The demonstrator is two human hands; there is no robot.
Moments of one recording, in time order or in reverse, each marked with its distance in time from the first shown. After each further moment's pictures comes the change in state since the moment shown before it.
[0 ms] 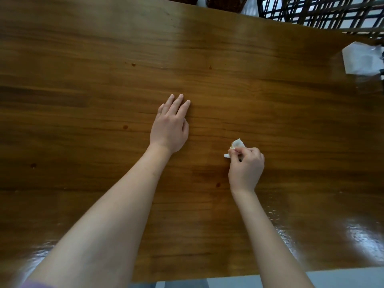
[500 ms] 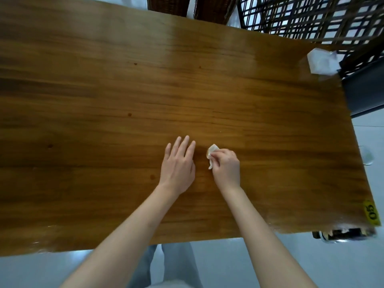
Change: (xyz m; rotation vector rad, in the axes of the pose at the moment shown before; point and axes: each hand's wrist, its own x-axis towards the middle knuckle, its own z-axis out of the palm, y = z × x) left_hand -0.140 0.060 -0.007 0.027 -0.129 0.029; right_hand -0.059 0.003 -0.033 -0.040 -0.253 -0.255
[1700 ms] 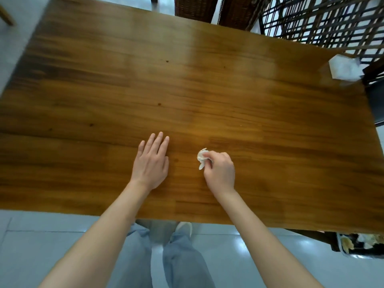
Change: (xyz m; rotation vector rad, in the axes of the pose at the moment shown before) left_hand -0.077 -0.089 -0.038 0.201 -0.009 -0.160; right_hand -0.061 -0.056 0.017 0.087 -0.022 -0.145
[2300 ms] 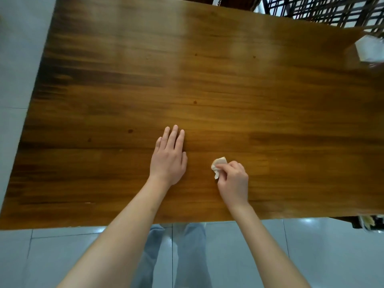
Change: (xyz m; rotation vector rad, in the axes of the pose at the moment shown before) left_hand 0.015 -0.089 0.003 -0.067 -0.027 0.077; right_hand -0.032 -0.071 0.069 -0.086 0.027 0.134
